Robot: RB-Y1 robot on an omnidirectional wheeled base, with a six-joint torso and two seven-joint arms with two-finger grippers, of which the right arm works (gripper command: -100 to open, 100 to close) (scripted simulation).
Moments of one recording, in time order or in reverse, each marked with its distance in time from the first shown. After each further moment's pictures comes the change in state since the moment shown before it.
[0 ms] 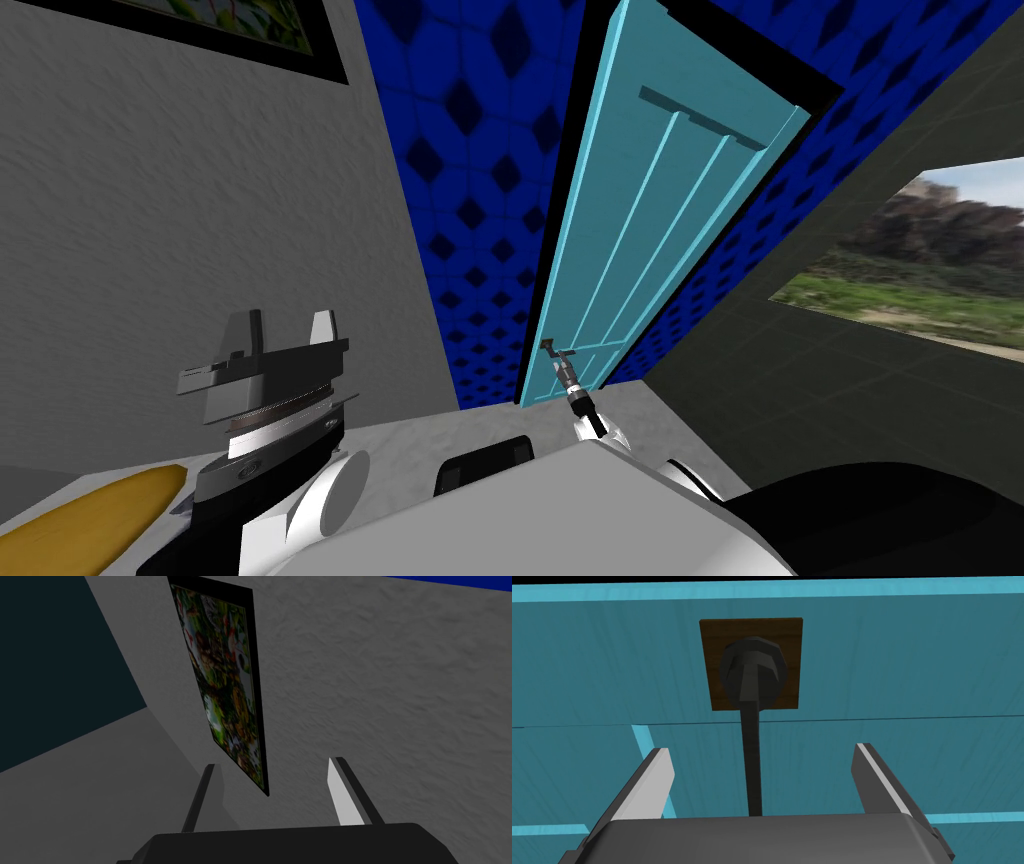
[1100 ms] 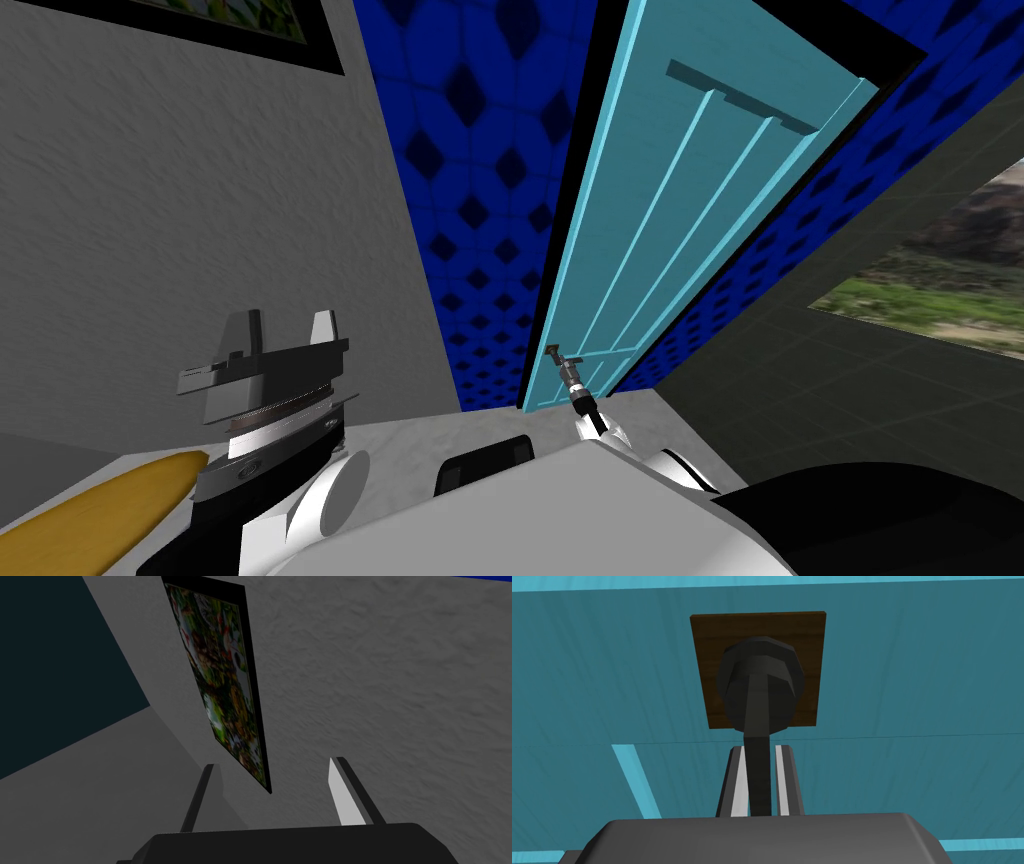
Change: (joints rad) arm -0.048 -0.003 -0.040 0.101 0.002 -0.034 -0.012
